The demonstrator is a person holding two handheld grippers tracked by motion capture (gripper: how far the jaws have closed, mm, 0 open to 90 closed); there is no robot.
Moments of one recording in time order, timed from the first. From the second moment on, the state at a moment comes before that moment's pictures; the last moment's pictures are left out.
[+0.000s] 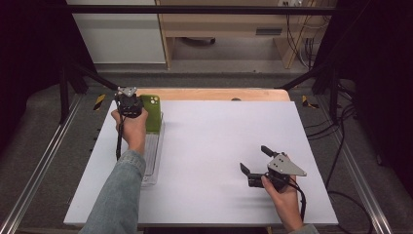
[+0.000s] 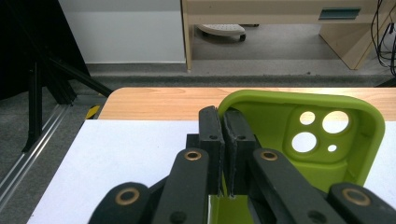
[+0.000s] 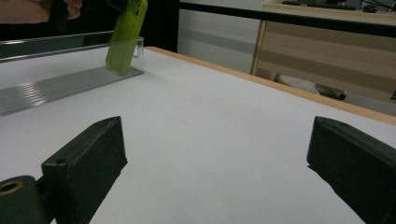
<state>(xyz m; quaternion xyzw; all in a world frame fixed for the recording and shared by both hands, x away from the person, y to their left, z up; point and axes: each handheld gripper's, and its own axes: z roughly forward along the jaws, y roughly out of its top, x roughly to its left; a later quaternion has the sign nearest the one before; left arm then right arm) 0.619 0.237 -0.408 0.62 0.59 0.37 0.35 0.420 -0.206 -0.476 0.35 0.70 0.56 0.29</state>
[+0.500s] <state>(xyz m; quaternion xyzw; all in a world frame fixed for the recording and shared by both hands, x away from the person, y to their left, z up) 0.615 0.234 -0.406 0.63 0.58 0.39 0.34 0.420 -0.206 -0.476 0.35 0.70 0.56 0.29</state>
